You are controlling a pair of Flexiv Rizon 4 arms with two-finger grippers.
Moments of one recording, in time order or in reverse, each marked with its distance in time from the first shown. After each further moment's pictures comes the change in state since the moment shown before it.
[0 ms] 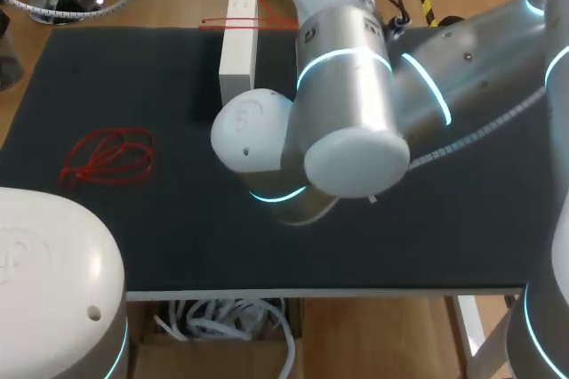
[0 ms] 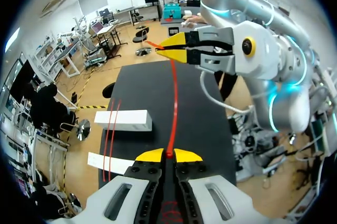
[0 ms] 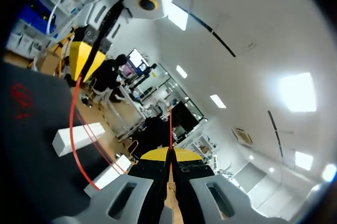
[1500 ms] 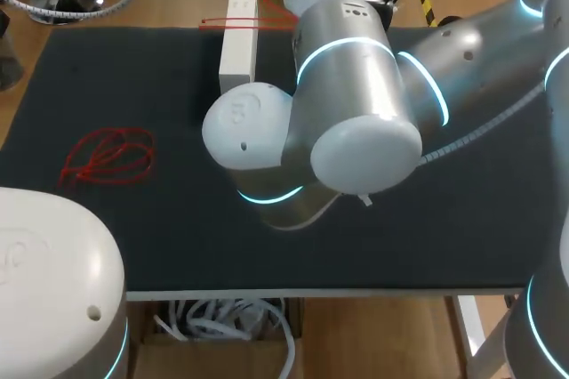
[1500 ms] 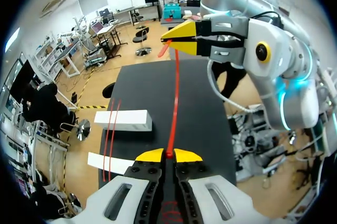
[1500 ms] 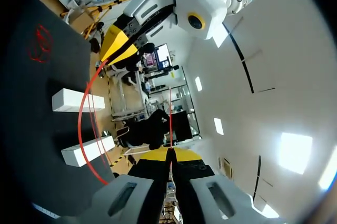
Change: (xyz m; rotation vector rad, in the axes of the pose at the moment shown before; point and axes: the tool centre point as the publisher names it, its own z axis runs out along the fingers) left arm 0.000 0.000 0.000 0.000 0.000 0.000; right arm -0.011 0.023 -0.010 -0.031 0.046 -0.397
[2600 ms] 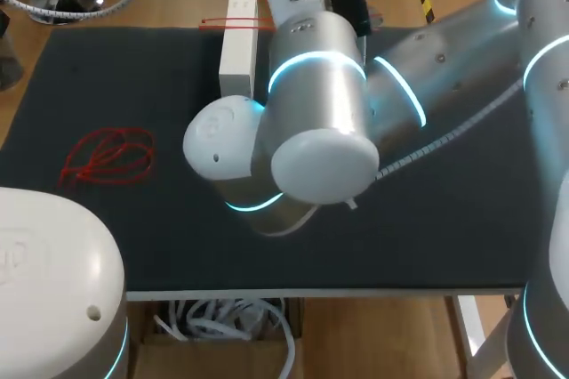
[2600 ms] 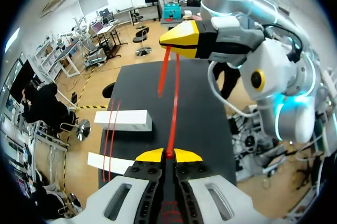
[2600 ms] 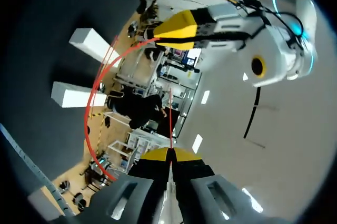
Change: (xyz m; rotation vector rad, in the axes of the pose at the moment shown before) left arm 0.000 0.000 0.000 0.000 0.000 0.000; right arm 0.001 0.016 0.002 0.059 0.003 -0.635
